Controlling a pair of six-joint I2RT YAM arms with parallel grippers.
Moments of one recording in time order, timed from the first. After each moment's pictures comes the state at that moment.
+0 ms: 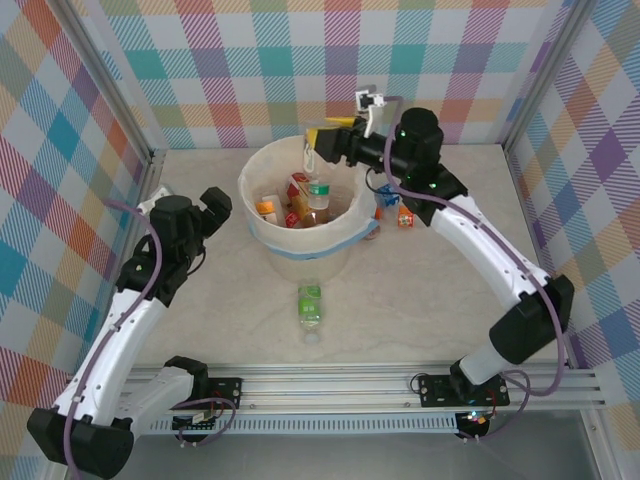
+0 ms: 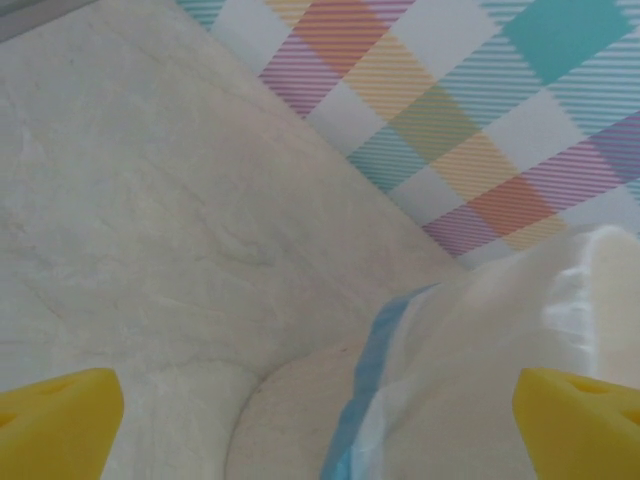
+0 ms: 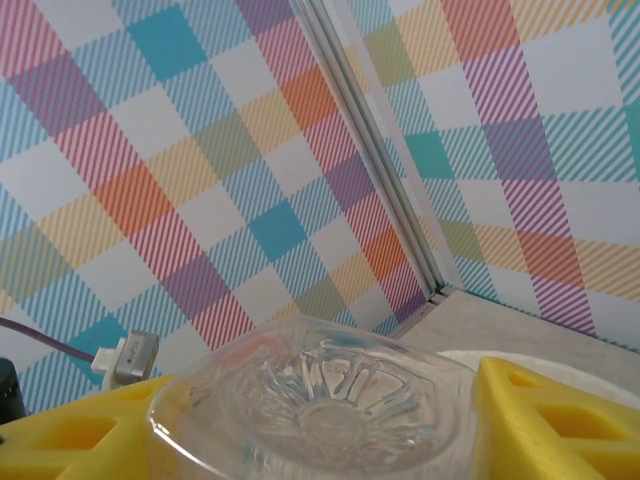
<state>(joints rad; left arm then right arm) -0.25 0.95 0.99 -0.54 -0.25 -0.87 0.55 1.57 1.59 0.04 -0.52 0.47</state>
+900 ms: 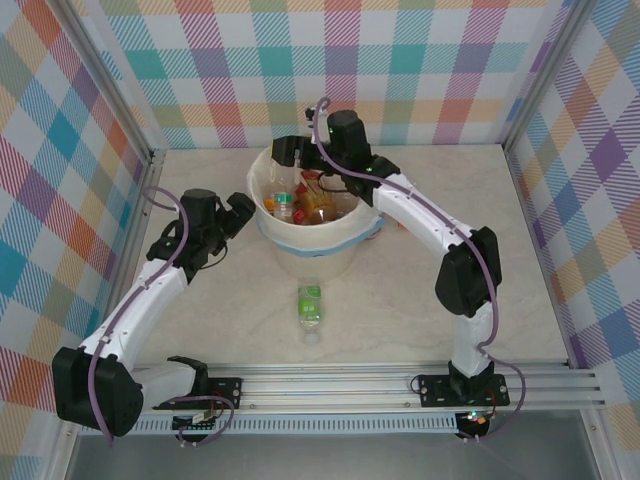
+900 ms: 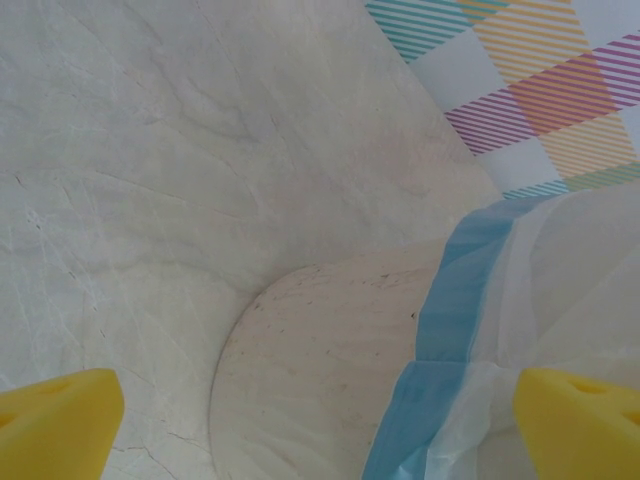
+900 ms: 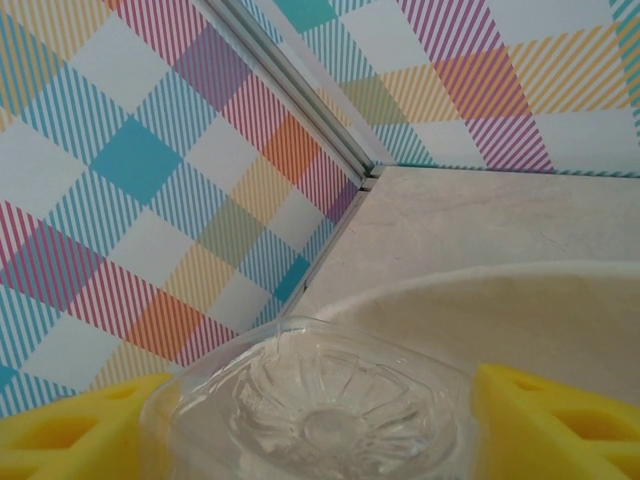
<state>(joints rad) -0.25 1.15 0.94 -0.42 -0.02 -0.97 0.64 1.96 1.87 -0.17 -0.34 0.56</state>
